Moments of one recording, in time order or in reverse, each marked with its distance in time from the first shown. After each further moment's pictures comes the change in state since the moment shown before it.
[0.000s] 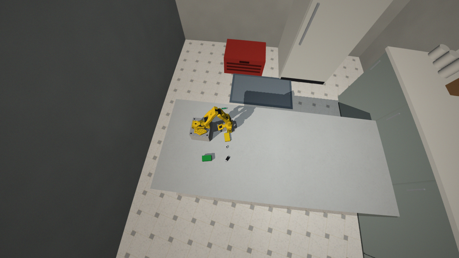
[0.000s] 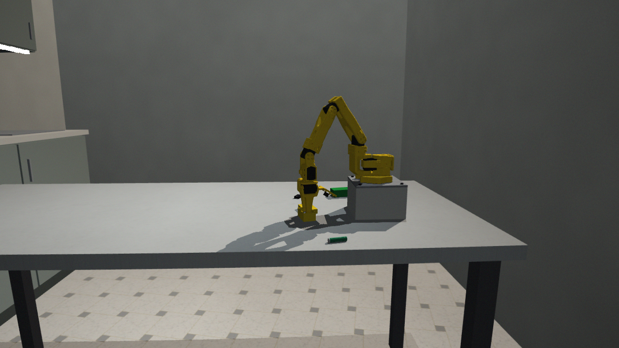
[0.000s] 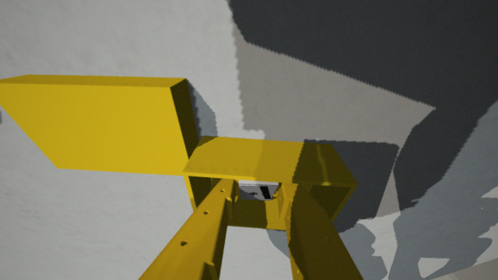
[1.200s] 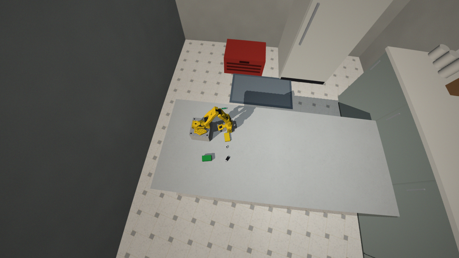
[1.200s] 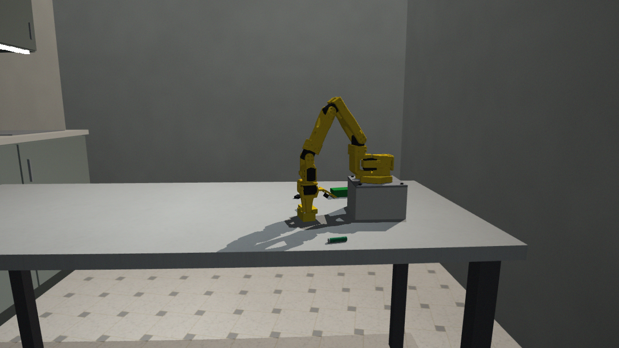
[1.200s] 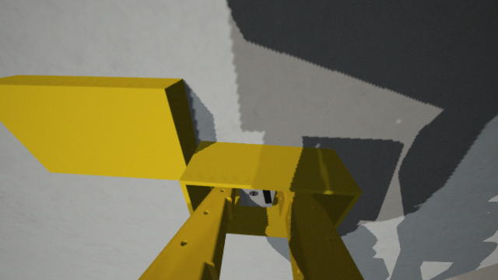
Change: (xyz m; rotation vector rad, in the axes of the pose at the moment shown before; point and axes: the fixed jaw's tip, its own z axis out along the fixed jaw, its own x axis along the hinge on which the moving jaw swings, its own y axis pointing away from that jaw) arm 0.000 0.000 0.003 0.000 0.002 0.000
